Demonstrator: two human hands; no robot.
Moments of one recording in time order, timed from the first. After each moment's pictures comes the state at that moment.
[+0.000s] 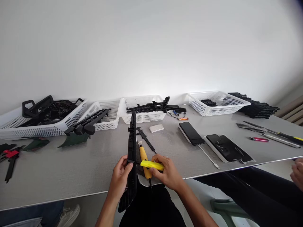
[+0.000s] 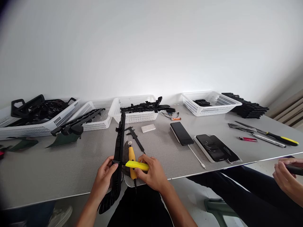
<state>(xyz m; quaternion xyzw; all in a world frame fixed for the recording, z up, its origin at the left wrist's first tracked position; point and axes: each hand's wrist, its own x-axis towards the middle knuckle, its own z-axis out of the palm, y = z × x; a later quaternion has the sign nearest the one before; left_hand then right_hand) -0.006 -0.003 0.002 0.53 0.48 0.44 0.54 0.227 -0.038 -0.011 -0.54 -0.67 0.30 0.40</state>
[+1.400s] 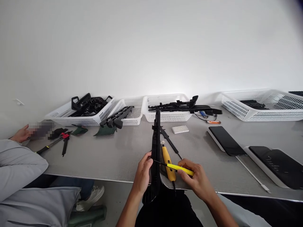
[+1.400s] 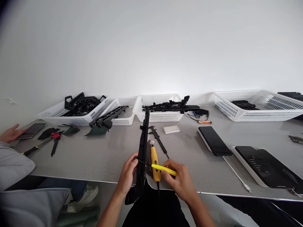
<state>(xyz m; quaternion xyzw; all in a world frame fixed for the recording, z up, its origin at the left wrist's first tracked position) -0.007 -0.013 -0.002 0.50 0.46 0.45 0.58 0.231 -0.044 -0.015 -0.55 -0.65 0.35 0.40</state>
